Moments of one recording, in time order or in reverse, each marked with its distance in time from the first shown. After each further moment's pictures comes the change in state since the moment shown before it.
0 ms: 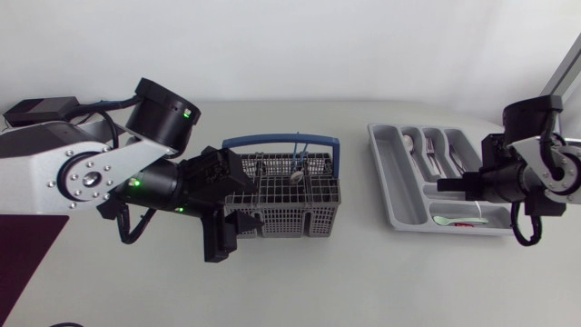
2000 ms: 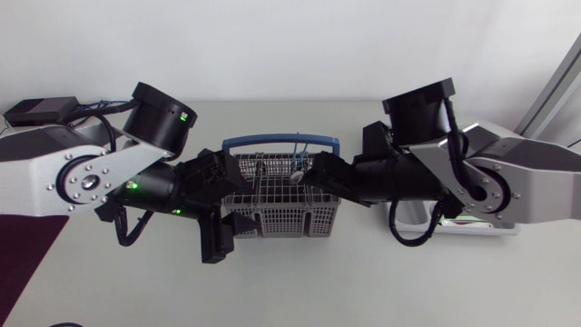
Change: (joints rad) left arm 0.017 -0.005 -0.020 0.007 0.000 -0.003; right arm 0.616 0.049 0.083 0.187 -0.506 0.710
